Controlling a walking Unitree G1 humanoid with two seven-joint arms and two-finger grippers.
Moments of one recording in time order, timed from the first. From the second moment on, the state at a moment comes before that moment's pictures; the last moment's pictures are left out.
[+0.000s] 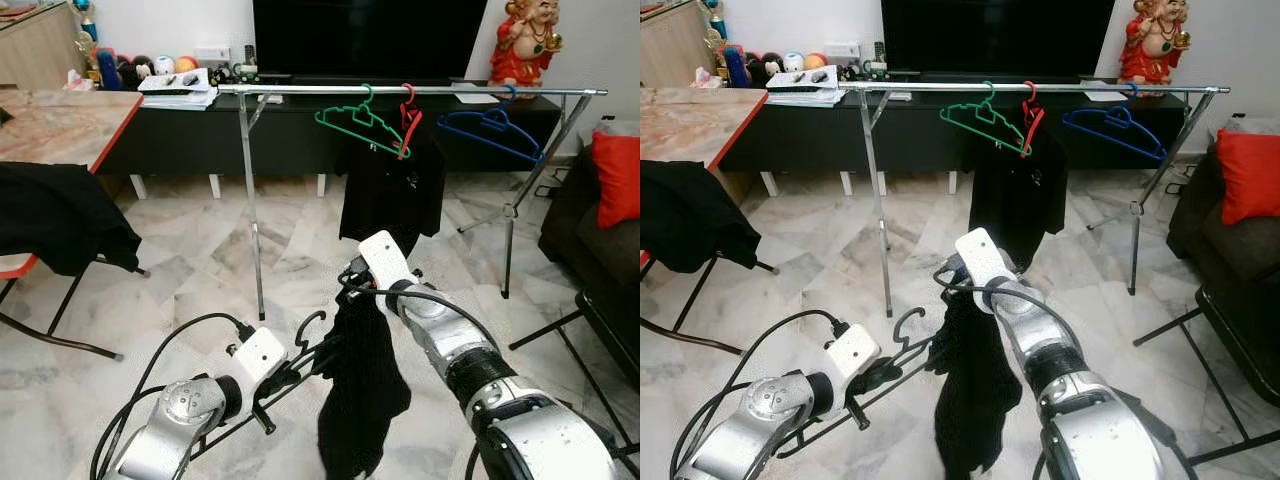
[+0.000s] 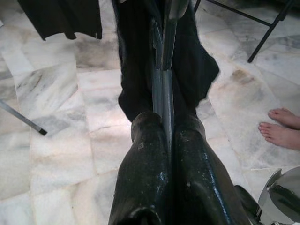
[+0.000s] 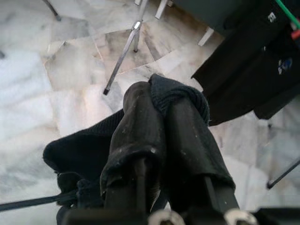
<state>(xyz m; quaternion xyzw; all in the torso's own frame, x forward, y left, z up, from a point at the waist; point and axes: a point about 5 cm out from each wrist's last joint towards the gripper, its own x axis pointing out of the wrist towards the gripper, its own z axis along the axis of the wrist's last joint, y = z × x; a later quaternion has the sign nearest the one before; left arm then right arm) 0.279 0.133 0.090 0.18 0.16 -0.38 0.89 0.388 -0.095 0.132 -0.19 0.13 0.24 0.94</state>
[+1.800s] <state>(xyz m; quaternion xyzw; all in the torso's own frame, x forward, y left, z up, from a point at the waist) 0.298 0.167 0.089 0.22 0.10 -0.24 0.94 0.380 -0.182 0.103 0.17 0.20 -0.15 0.95</state>
